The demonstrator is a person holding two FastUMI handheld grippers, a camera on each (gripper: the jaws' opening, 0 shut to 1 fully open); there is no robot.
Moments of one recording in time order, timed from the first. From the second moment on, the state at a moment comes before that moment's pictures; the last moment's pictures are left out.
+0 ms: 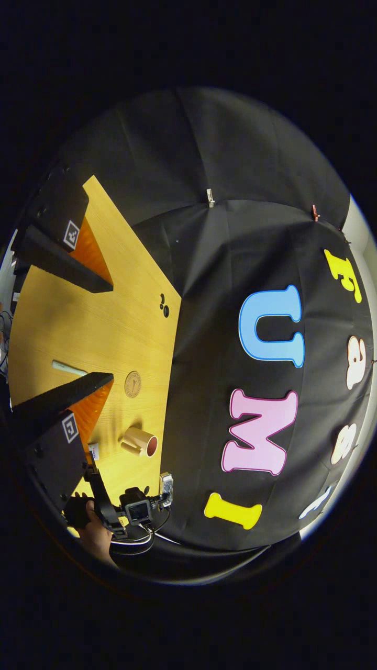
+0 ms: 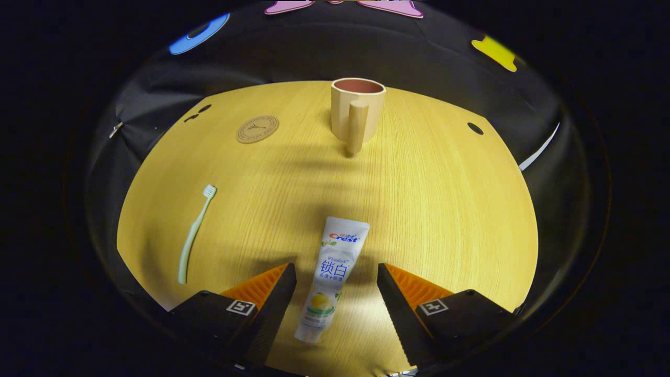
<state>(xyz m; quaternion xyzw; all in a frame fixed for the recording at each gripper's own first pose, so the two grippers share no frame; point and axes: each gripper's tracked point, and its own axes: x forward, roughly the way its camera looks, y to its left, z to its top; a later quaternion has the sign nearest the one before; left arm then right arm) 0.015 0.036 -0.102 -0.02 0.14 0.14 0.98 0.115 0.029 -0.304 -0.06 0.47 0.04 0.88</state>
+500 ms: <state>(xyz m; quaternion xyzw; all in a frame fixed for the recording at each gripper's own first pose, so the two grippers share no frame) 0.005 0.038 -0.112 -0.02 0.15 0.14 0.98 0.105 0.040 -0.327 -0.04 0.50 0.03 0.86</state>
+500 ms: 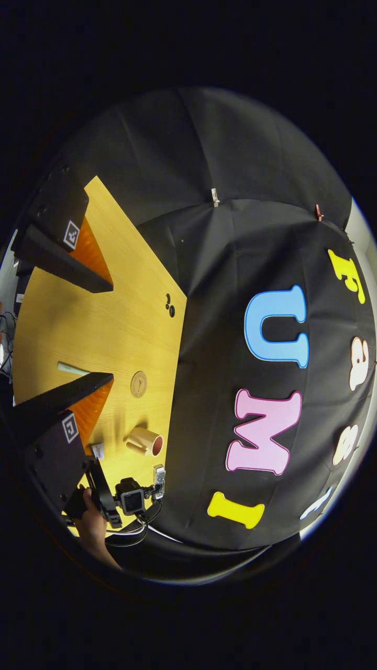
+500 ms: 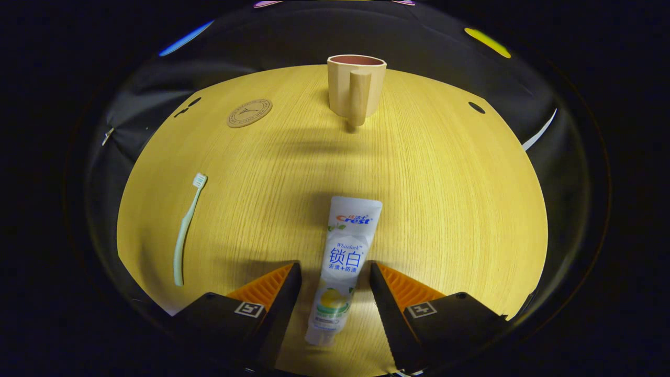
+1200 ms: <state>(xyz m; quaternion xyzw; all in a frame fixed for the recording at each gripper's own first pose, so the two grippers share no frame) 0.046 0.022 -0.179 -0.04 0.26 0.08 0.96 0.098 0.035 -0.323 -0.01 0.52 0.07 0.85</state>
